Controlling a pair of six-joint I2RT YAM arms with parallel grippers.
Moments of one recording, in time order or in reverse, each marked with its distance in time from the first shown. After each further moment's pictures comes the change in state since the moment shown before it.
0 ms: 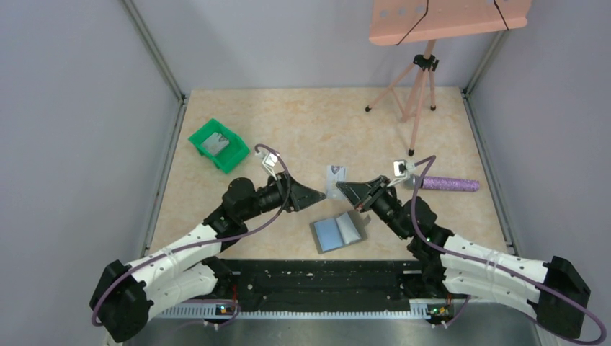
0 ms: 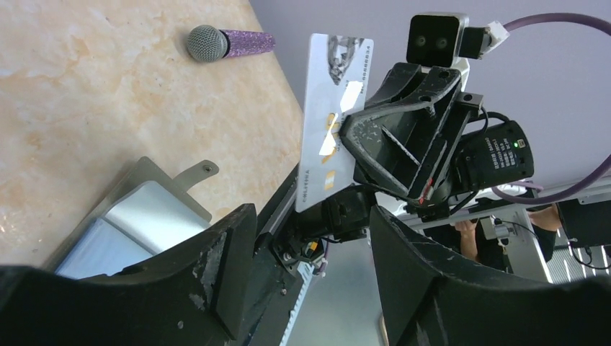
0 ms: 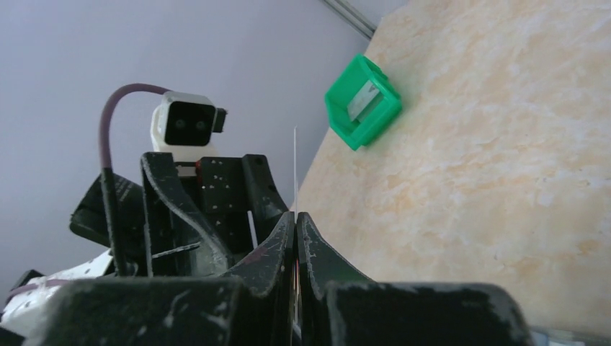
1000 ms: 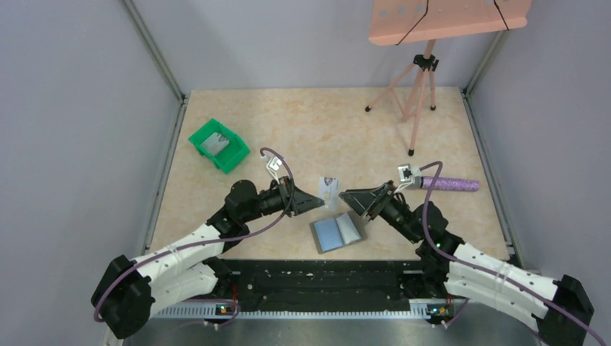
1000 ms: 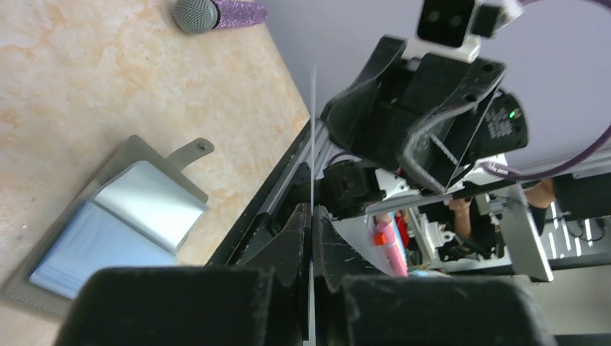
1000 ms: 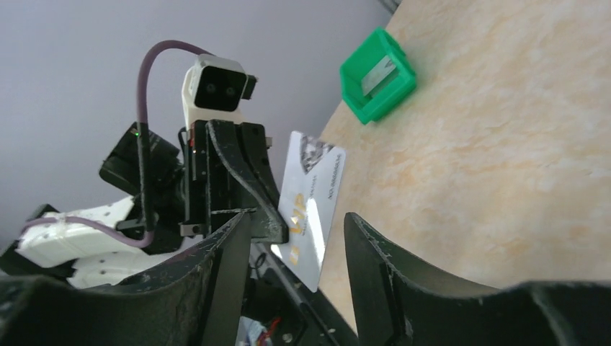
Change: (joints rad) left arm -0.001 0.051 -0.044 0.114 0.062 -0.032; right arm -0.046 -0.106 -0.100 0.051 -0.177 0.018
